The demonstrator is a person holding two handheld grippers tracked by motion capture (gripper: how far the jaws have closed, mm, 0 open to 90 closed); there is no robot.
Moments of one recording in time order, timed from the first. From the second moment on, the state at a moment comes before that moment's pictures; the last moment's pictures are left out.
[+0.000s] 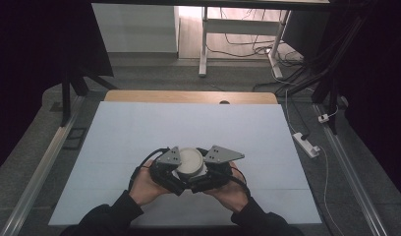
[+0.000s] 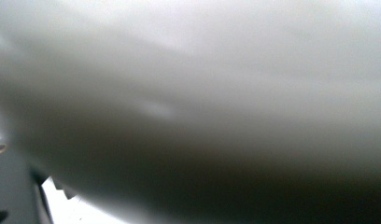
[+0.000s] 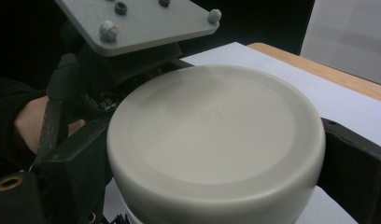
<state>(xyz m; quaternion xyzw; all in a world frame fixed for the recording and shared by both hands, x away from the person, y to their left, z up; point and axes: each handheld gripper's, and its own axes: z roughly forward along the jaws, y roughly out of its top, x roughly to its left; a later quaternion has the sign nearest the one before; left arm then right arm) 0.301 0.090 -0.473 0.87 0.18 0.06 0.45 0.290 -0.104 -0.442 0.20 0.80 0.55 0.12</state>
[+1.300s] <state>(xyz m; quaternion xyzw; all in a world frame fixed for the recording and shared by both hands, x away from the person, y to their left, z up) 0.303 0.091 -0.474 0.87 0.18 0.06 0.45 0.291 -0.103 -0.443 0.20 0.80 0.55 0.12</state>
